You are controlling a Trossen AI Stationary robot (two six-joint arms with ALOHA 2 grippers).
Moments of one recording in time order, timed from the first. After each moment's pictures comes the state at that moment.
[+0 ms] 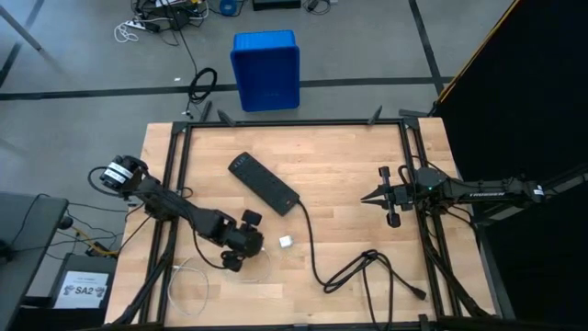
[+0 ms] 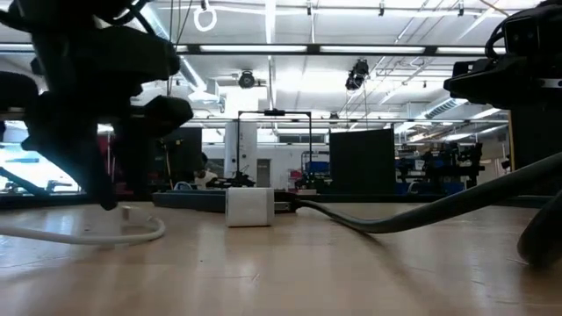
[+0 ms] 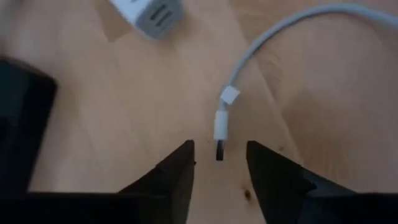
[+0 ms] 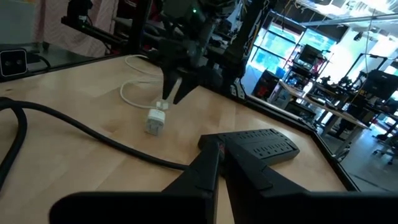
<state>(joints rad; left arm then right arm) -0.44 1.56 0.83 -0.41 -0.19 0.01 -0.08 0.27 0.01 0.19 -0.21 -0.42</state>
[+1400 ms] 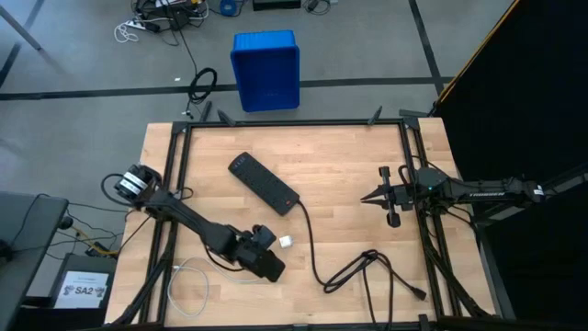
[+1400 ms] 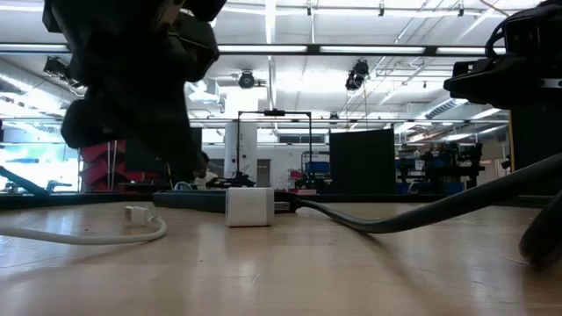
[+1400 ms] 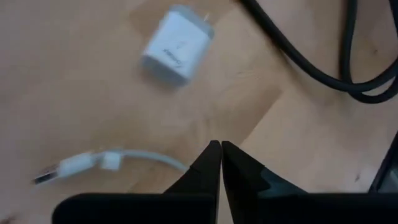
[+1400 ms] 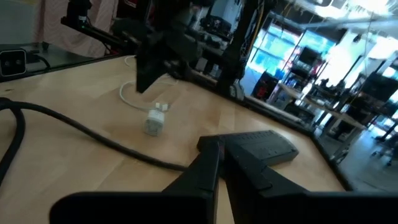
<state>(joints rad) -0.52 1.74 1.05 -0.30 -0.31 -1.31 -0.08 0.27 0.01 0.22 -0.21 -0.43</state>
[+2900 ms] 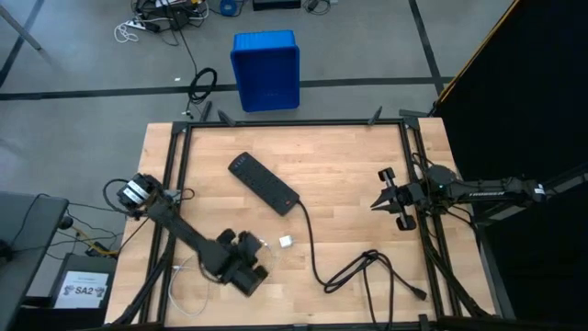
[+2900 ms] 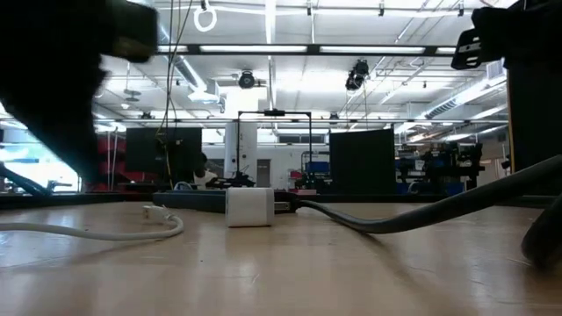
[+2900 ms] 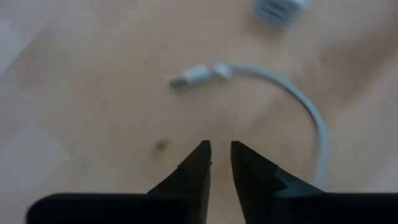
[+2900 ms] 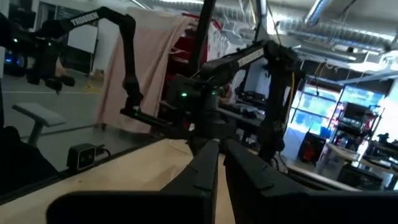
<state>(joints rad) -0.62 1.80 1.19 -0.85 -0.42 -1.39 -0.08 0.31 0.01 0.49 -0.46 -0.20</state>
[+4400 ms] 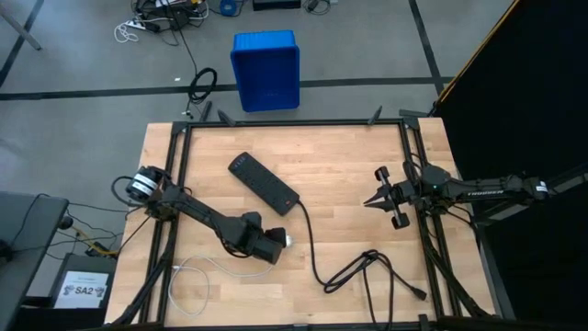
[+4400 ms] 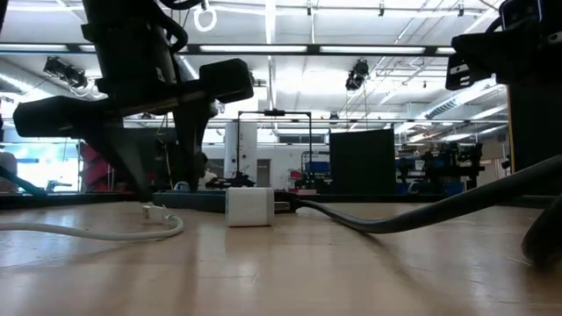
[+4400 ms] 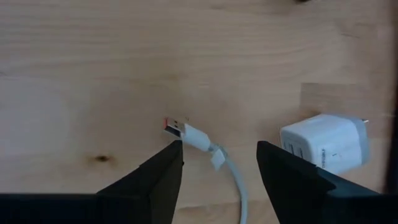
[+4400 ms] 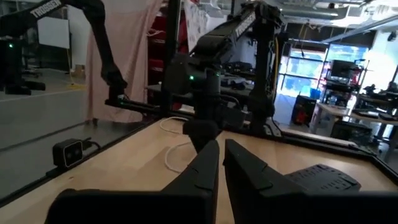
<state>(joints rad) -0.41 1.81 1.19 -0.74 -0.28 -2.03 -0.08 0.38 0.01 0.48 -0.36 -0.11</state>
